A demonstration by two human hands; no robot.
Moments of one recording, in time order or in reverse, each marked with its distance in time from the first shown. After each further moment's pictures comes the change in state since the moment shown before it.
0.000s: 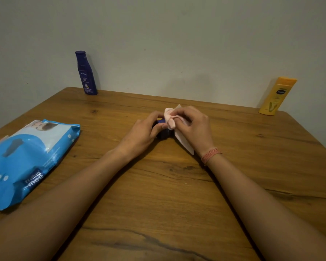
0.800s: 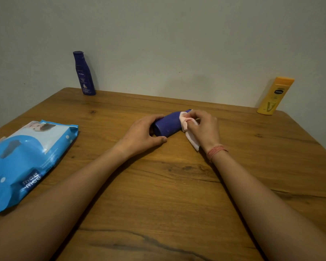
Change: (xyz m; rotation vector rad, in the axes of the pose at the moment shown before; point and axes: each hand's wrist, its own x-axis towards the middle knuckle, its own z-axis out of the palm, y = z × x) left_hand 0.006 -0.006 0.001 0.119 -0.022 -0.029; right_hand 0.002 0.021 -0.013 -0.114 0.014 0.327
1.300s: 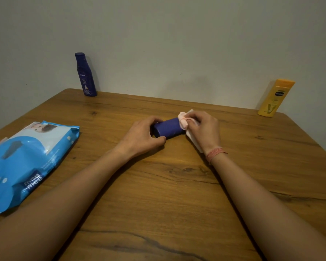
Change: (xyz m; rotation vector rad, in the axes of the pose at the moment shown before) left_hand 0.002 -0.008 0.003 0.006 -0.010 -0.059; right_hand -0.001 -0.002 0.001 -0.014 0.034 -0.046
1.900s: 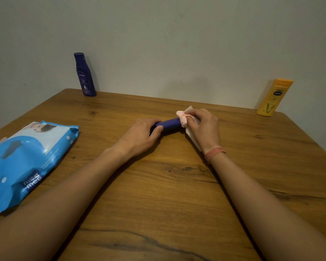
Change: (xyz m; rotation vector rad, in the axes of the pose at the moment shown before) left_hand 0.000 0.000 -0.004 0.126 -0.026 0.051; right_hand -0.001 -0.003 -0.002 0.022 0.033 -0.049
